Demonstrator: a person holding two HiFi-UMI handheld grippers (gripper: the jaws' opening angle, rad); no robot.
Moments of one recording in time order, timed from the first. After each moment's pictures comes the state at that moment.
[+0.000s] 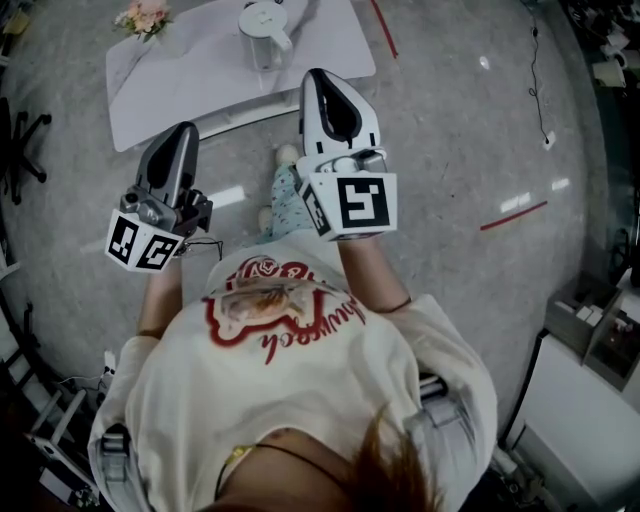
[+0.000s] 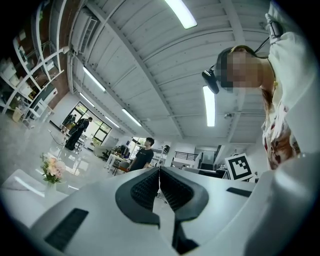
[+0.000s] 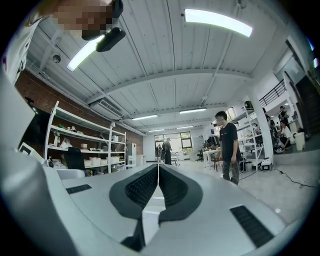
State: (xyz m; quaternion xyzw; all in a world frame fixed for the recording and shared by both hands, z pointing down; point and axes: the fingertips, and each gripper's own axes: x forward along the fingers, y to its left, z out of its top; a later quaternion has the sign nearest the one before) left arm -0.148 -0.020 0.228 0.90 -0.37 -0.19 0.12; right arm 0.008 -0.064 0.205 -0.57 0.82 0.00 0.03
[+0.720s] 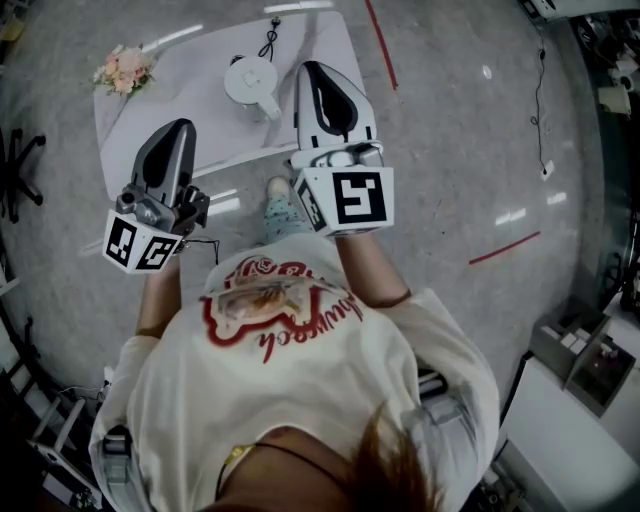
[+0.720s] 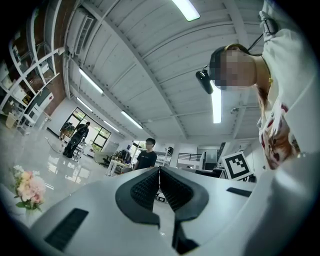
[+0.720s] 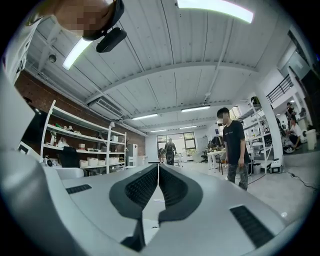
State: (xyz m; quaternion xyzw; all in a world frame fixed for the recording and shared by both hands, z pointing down) left arm -0.111 -0.225 0.215 0.90 -0.39 -0.19 0.08; right arm 0.035 -0.281 0.197 -0.54 0.84 0.01 0.03
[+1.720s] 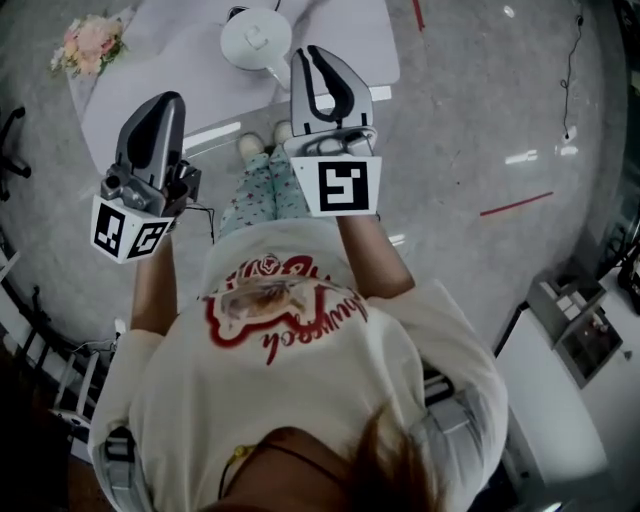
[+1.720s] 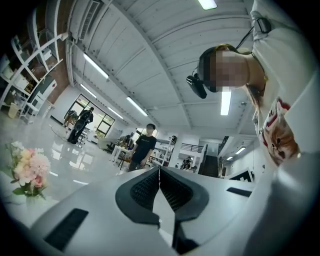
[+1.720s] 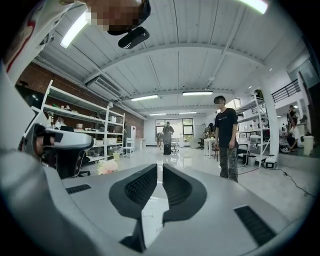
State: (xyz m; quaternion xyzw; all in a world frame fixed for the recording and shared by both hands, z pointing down) left arm -0.125 -0.312 0.303 0.91 -0.38 -0.13 0.14; right arm 0.015 -0.351 0.333 -0.57 0.82 -0.03 -0.03
